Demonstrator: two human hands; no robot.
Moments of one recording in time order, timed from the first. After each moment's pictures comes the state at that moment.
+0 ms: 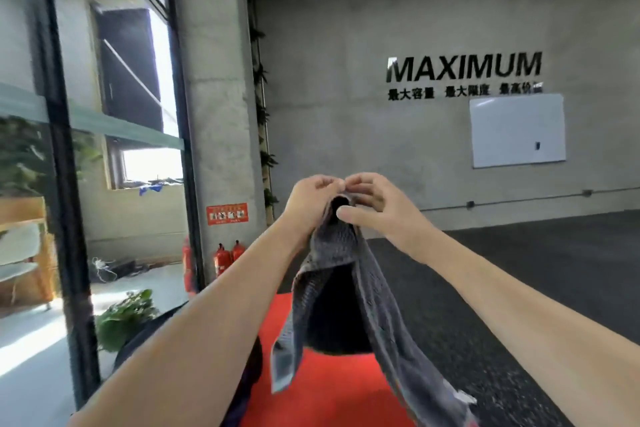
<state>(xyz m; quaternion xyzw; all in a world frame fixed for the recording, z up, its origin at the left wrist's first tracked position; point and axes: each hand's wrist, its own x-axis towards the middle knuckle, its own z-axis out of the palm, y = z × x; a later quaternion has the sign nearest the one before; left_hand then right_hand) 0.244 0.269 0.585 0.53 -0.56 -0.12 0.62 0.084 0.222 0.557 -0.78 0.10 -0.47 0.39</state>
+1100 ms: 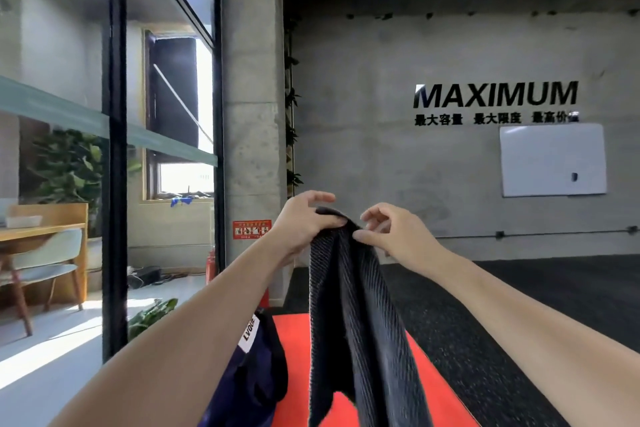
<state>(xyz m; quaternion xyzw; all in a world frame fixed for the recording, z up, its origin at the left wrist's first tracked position) 0.304 0.335 0.599 0.52 -0.58 -0.13 0.61 0.129 0.227 0.576 -0.84 0.21 -0.46 0.19</state>
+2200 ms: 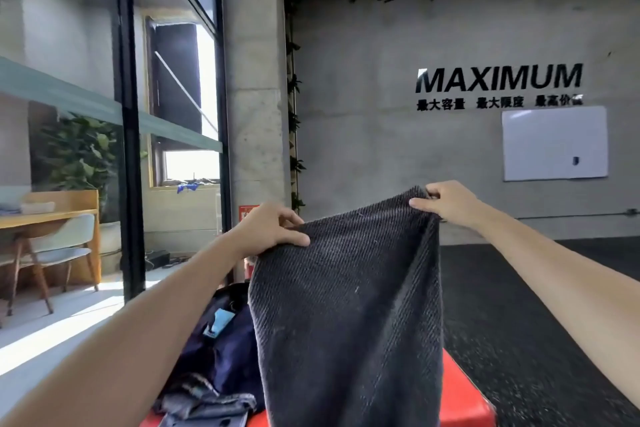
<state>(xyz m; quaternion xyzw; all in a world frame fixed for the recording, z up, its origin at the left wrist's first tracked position) 0.351 0.417 0.565 0.69 -0.64 0.03 0.35 0.043 0.217 0.587 -0.85 0.33 -0.38 0.14</state>
